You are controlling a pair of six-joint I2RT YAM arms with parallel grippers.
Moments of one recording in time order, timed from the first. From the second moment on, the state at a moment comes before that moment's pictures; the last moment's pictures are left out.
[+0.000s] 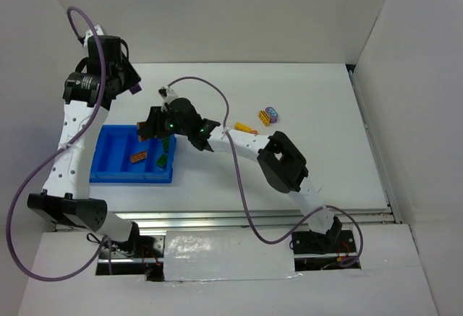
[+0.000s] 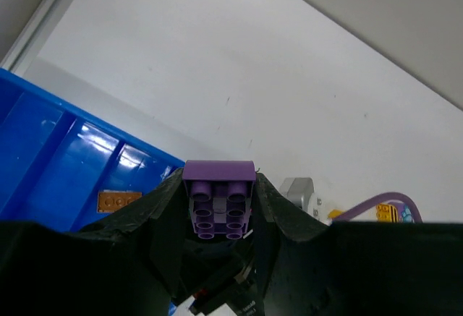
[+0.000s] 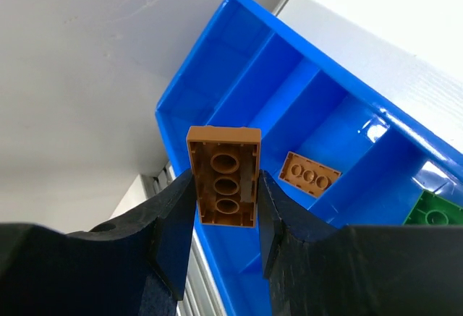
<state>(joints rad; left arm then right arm) -0.13 1.47 1.86 -0.96 -0.35 -0.57 0.95 2.27 1.84 0.22 -0.22 0.73</state>
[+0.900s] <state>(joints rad) -0.09 1.16 1.63 -0.96 -0.33 -0.59 1.05 2.46 2.12 0.02 0.01 0.71</state>
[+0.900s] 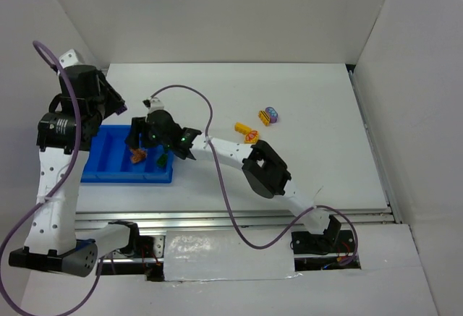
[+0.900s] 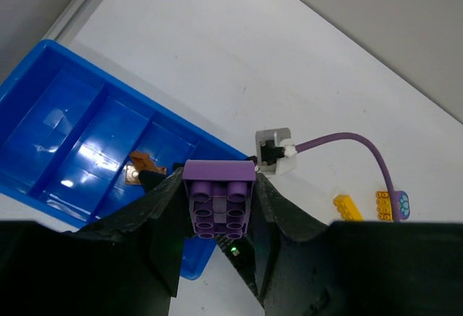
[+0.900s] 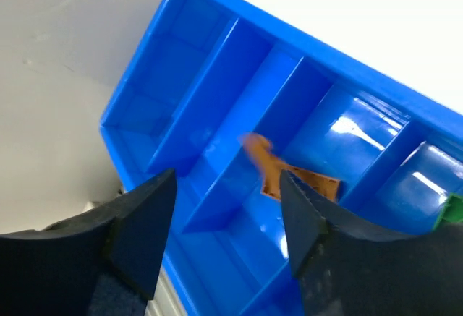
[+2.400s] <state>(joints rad) 0.18 1.57 1.24 -0.85 -0.39 -0.40 0.78 0.97 0.66 0.42 -0.21 0.49</state>
